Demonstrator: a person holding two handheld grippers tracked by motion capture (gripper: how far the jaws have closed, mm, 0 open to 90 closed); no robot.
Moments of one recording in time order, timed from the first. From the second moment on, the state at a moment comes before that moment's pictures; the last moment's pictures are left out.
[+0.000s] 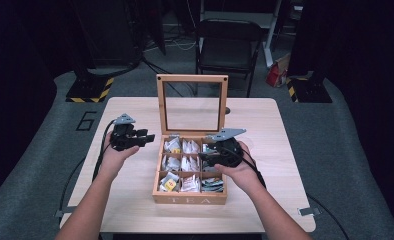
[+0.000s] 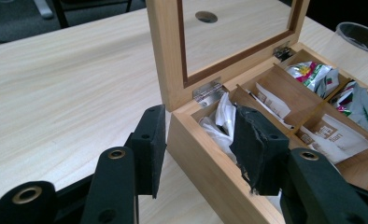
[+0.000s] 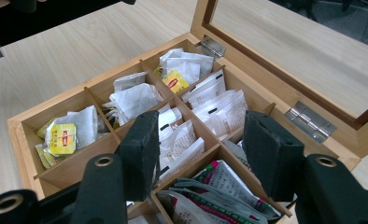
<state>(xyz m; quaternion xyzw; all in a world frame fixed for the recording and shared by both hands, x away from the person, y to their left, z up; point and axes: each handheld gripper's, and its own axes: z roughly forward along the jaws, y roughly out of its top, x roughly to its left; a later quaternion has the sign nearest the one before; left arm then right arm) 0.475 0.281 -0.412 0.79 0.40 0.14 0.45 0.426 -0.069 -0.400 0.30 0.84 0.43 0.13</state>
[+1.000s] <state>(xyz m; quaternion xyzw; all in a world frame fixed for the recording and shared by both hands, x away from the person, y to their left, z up) 0.462 0.288 -0.418 0.78 0.41 0.15 0.45 0.417 -0.037 -0.417 0.27 0.85 0.45 0.10</state>
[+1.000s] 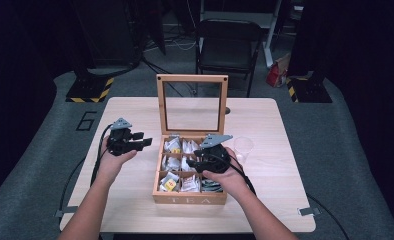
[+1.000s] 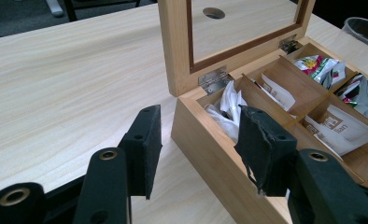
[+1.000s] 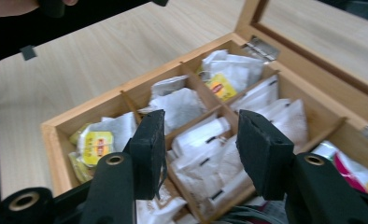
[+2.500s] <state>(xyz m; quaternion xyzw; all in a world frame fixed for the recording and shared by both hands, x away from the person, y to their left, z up) 0.457 0.299 -0.419 0.77 0.43 0.16 0.45 0.412 0.023 -0.447 0.23 0.88 0.41 0.01</state>
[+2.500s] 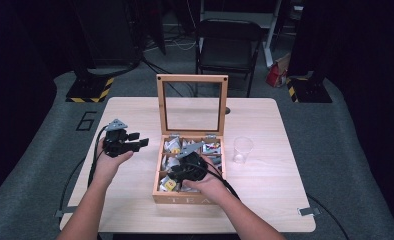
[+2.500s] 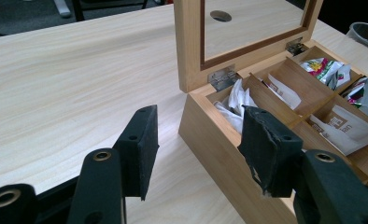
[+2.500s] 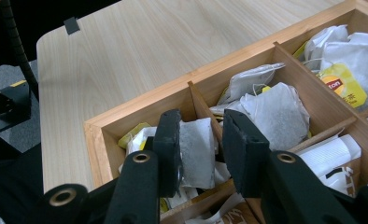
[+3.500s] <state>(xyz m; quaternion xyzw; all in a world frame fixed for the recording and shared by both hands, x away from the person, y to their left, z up) 0.456 0.301 -0.420 0.77 0.43 0.16 0.45 0.409 0.029 -0.447 0.20 0.89 0.40 0.01</state>
